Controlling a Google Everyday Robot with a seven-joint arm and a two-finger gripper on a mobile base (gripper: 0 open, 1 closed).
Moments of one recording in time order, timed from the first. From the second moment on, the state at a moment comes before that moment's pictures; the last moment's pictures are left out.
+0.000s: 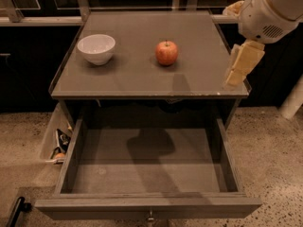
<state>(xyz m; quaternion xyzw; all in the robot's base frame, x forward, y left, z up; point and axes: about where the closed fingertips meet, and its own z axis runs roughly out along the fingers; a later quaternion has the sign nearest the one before) 0.538 -0.182 0.983 -0.64 0.72 -0.04 0.27</state>
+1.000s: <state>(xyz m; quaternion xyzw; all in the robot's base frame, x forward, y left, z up) 0.600 -0.160 0.970 -0.66 0.68 -0.04 0.31</state>
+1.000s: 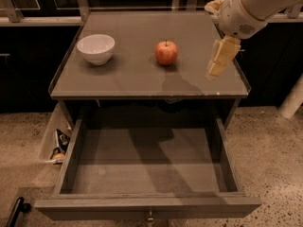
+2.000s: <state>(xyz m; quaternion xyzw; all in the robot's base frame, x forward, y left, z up) 0.669 -0.128 0.932 -0.58 0.68 0.08 0.43</state>
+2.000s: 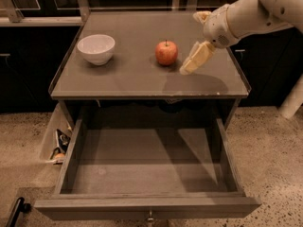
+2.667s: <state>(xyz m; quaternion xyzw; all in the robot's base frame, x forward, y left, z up) 0.700 -0.110 0.894 -0.54 0.71 0.16 0.42</state>
